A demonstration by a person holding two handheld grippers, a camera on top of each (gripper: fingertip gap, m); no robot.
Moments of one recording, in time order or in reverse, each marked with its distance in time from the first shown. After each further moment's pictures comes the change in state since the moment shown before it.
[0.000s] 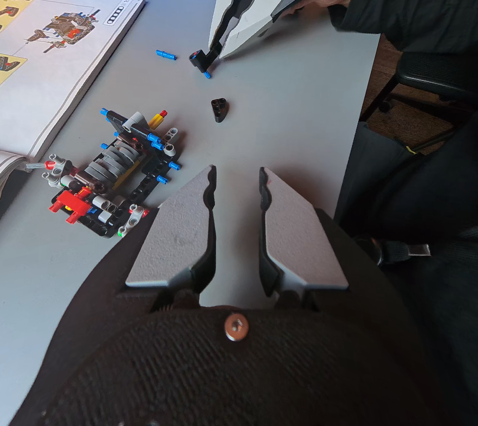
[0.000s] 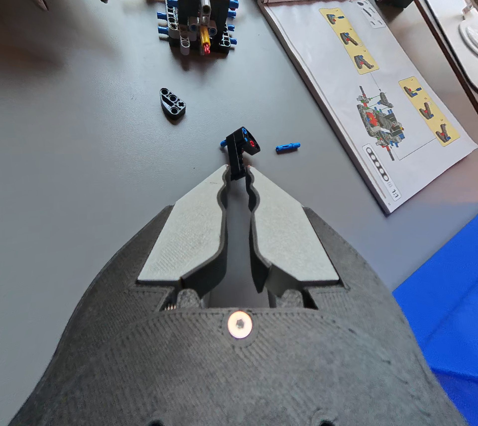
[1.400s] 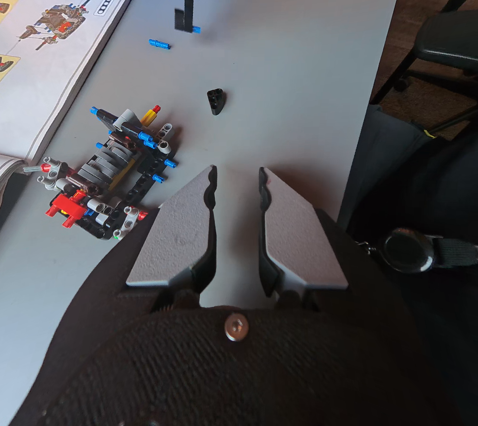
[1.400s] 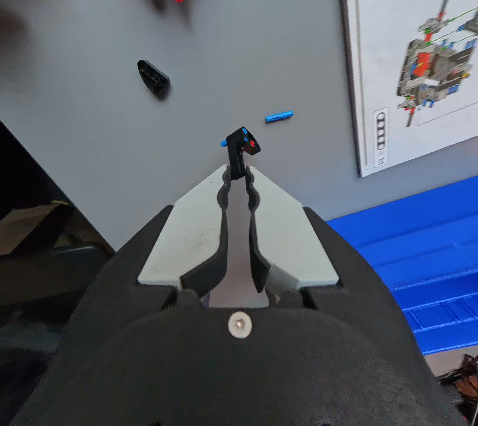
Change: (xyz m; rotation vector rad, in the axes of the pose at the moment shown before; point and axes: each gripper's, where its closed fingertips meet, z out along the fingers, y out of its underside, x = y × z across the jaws) left arm 0.003 0.006 0.006 -0.058 -0.025 0.052; right arm 0.022 -0.020 -0.020 -0.860 -0.235 0.002
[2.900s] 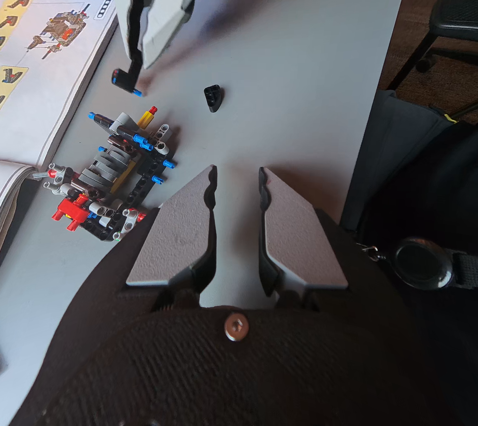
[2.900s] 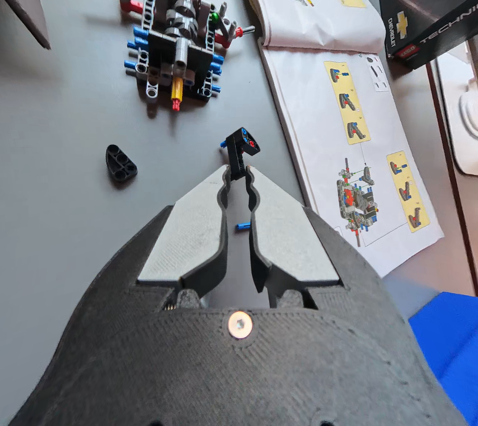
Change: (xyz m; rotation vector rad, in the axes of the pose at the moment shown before) left arm 0.001 0.004 0.003 -0.029 -0.042 0.068; right arm 0.017 -0.070 0.028 0.774 0.270 -0.208
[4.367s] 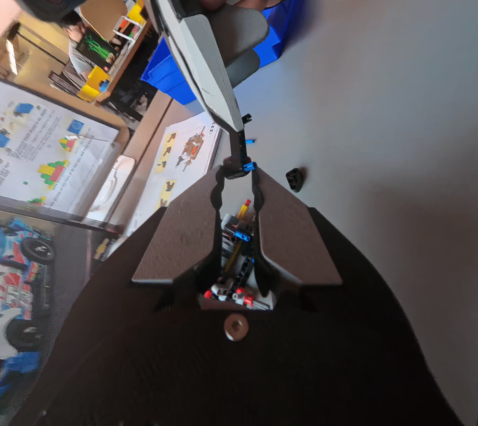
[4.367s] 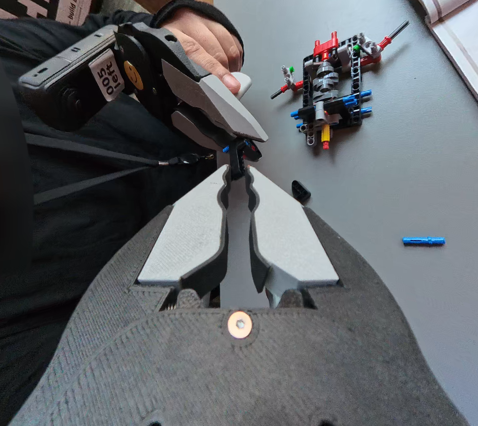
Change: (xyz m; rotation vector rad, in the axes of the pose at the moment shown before) left arm -0.047 -0.084 0.001 0.168 -0.352 0.405; right arm -0.052 -0.082 -0.078 -0.033 -0.849 0.703
